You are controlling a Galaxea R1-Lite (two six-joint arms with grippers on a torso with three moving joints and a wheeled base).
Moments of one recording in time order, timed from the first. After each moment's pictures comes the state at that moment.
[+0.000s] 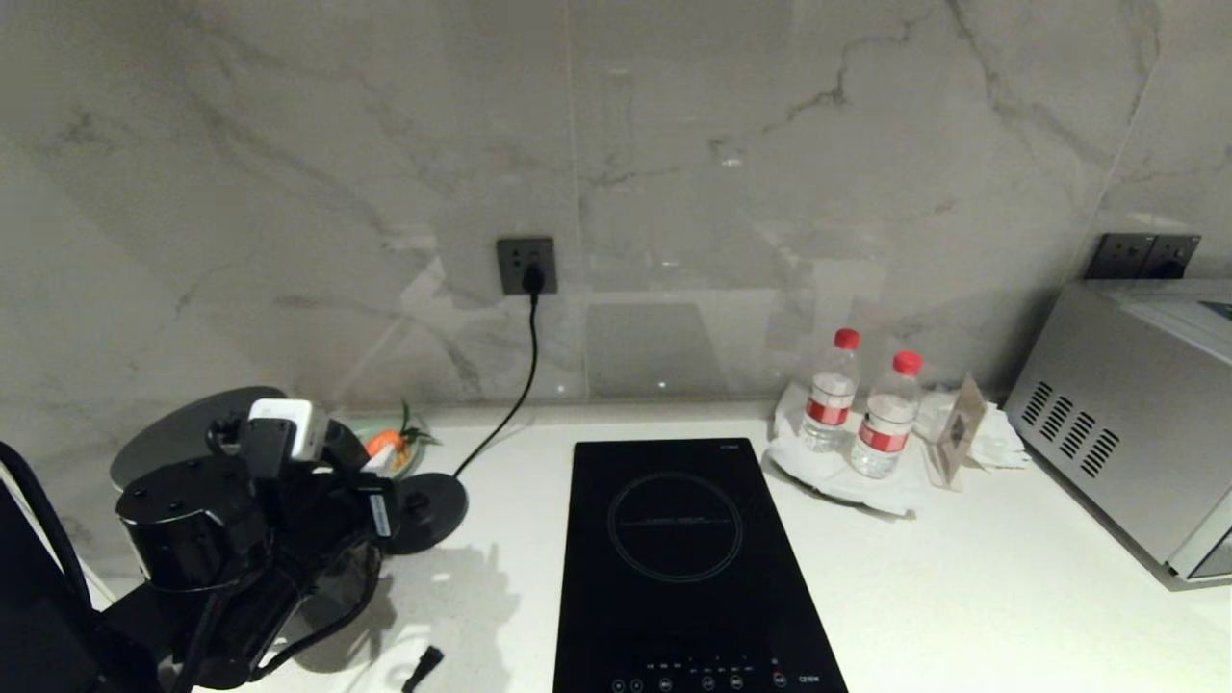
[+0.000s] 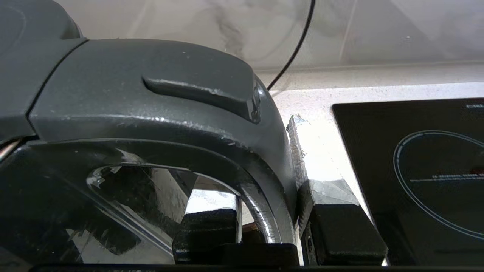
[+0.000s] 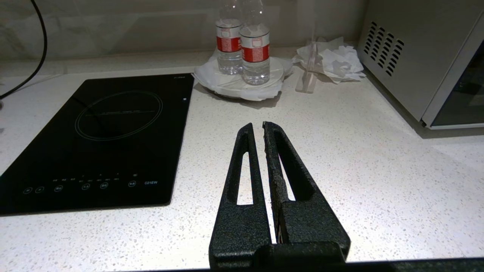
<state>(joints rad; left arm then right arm) -0.31 1.84 -0.22 -1.52 0.30 0.00 0.00 0.00 0.00 0.00 0.00 0.00</state>
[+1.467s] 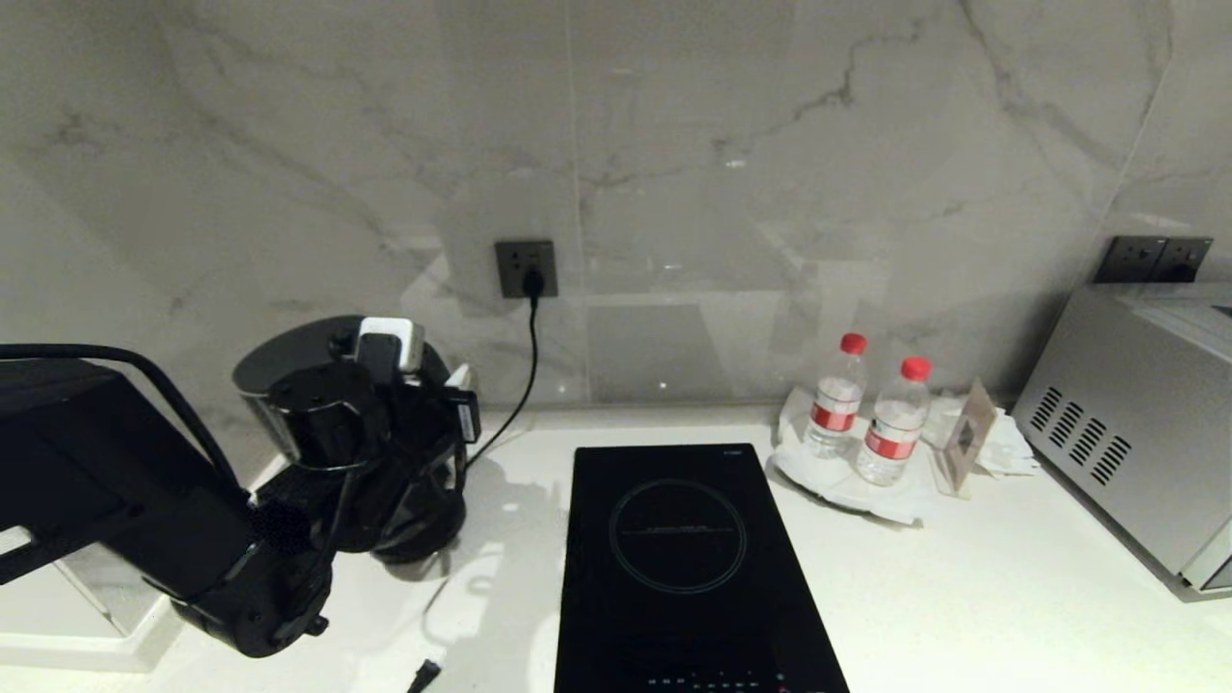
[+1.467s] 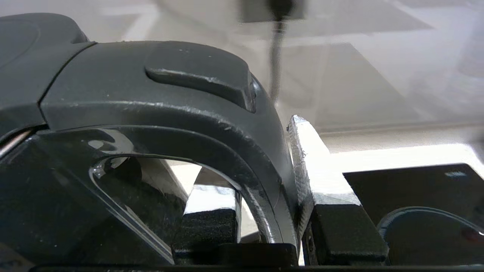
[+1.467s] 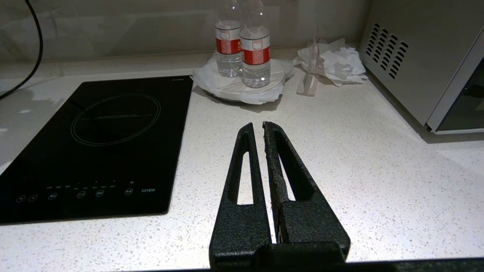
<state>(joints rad) -0.38 2.00 -0.66 -1.36 0.31 0.04 0.00 0.00 0.00 0.00 0.00 0.00</state>
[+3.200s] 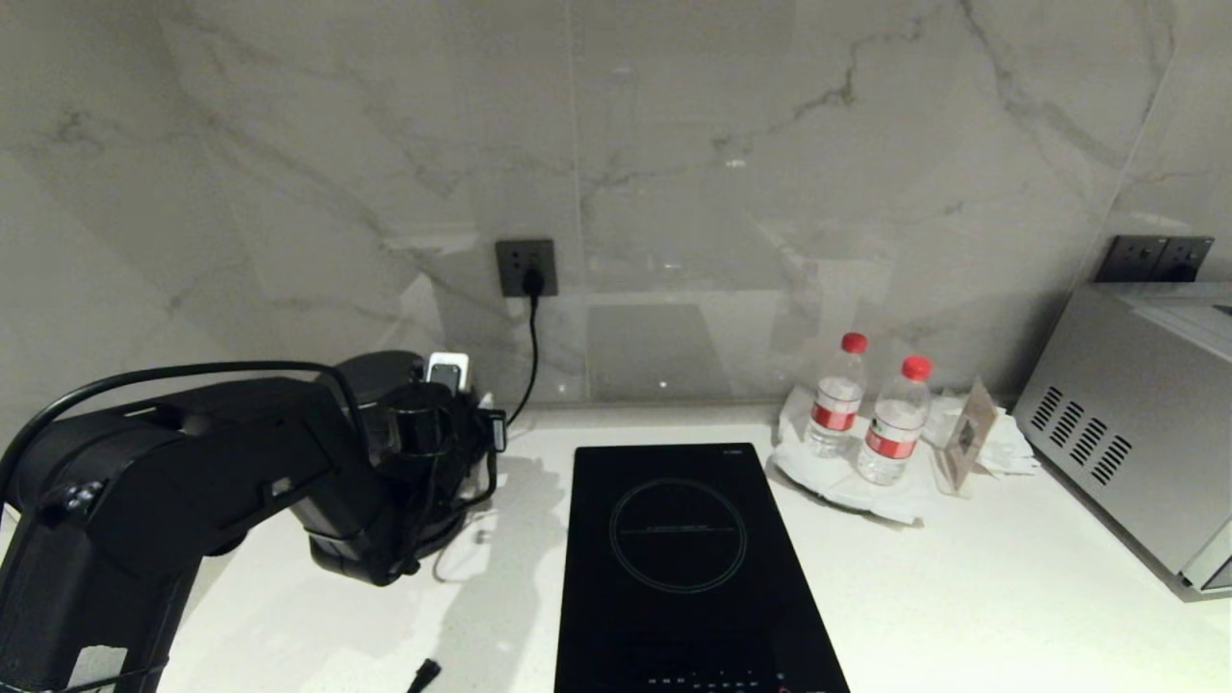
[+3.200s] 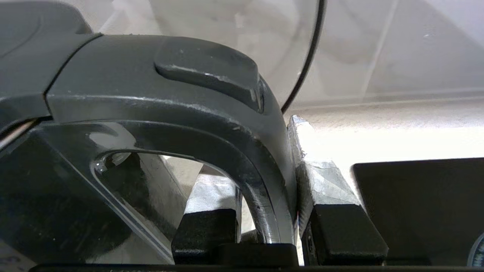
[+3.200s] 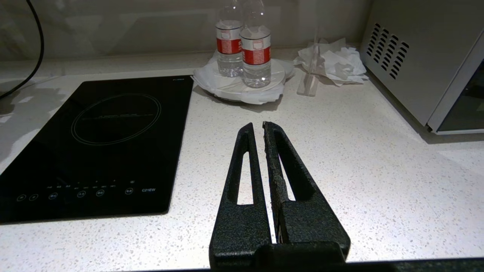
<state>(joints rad) -0.31 2.37 -0.99 -1.29 0.32 0.04 0.00 0.00 0.00 0.00 0.00 0.00</state>
